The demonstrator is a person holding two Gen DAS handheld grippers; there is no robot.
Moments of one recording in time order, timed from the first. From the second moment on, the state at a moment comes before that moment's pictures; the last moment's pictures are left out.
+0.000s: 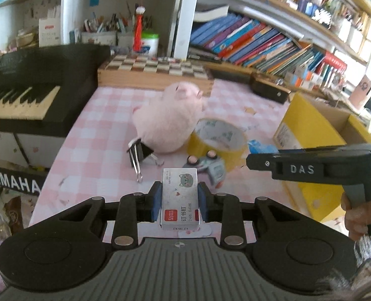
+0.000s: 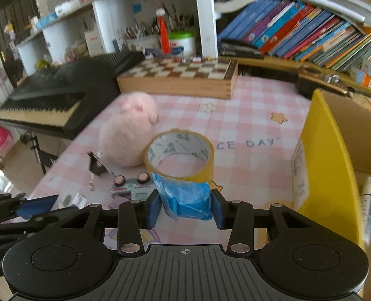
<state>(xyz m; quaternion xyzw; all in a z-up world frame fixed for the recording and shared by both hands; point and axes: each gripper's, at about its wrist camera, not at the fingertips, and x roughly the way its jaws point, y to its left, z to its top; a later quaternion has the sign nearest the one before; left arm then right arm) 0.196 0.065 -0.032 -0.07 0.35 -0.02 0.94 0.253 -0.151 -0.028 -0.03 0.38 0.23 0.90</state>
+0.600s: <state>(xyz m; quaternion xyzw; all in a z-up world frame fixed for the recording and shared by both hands) 0.113 0.056 0.016 -0.10 0.31 -0.10 0.94 0.152 -0.193 0.013 -0.01 0.36 0.24 0.90</state>
